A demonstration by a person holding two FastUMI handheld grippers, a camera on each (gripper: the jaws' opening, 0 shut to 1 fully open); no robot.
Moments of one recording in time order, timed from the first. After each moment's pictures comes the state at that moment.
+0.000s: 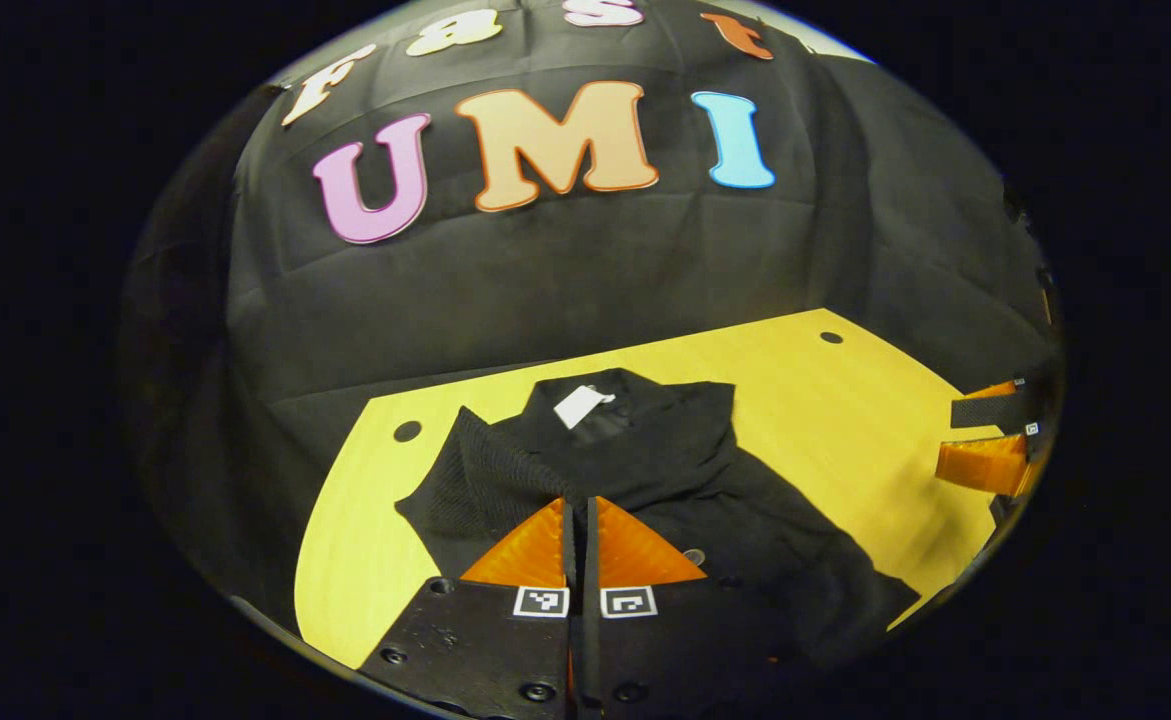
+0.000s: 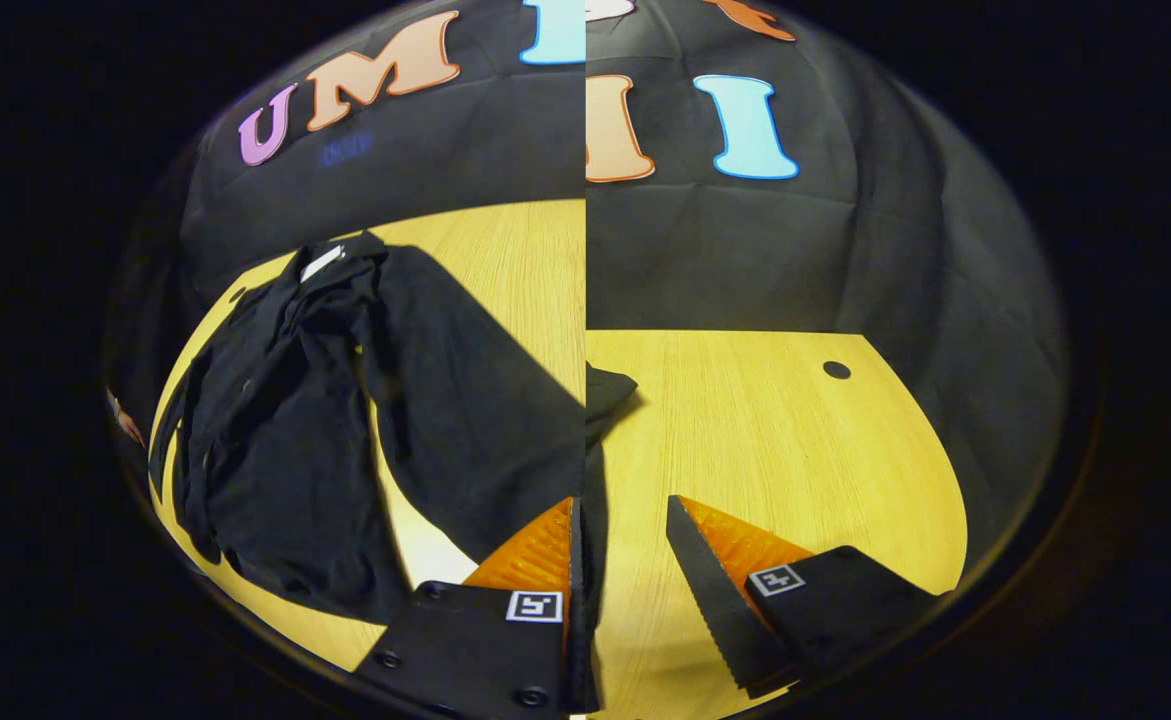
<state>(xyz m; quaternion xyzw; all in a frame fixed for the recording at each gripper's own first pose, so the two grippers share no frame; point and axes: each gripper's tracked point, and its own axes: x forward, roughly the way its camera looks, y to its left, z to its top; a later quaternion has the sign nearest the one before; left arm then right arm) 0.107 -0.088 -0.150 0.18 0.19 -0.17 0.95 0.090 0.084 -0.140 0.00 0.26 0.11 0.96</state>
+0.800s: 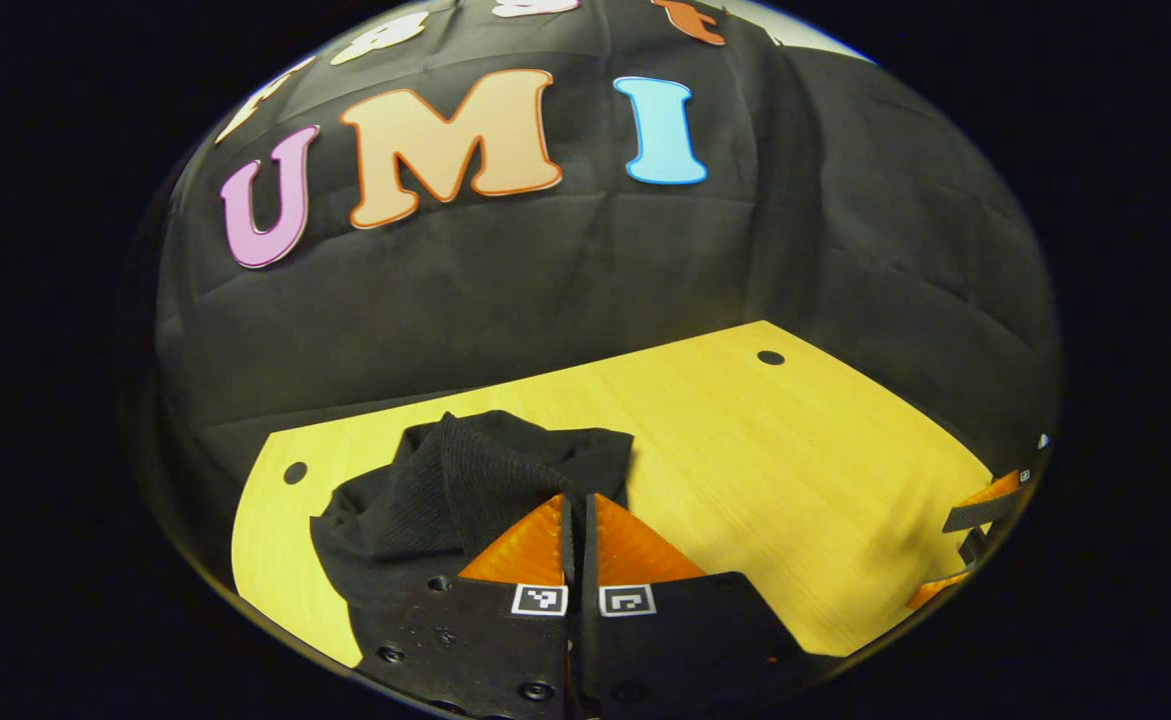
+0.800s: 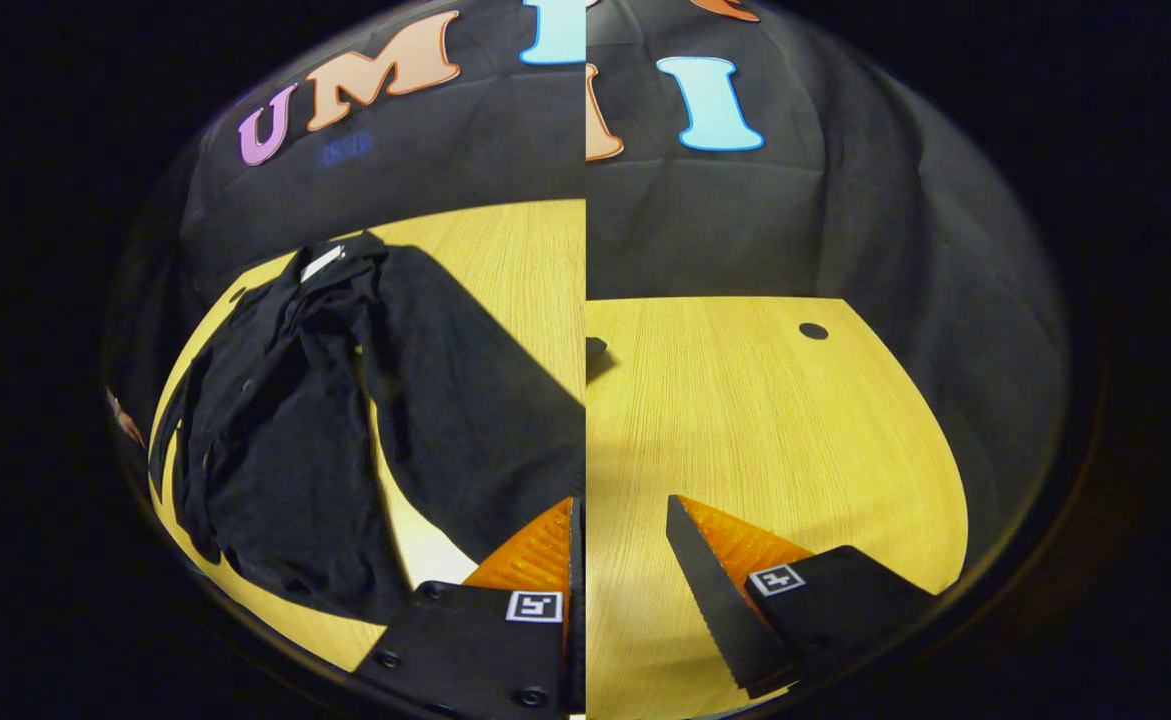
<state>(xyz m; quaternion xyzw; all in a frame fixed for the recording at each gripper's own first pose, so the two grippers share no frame) 0.141 -0.226 -0.180 0.17 0.21 -0.24 0.93 0.054 0.033 -0.167 0.02 0.29 0.12 0.95</state>
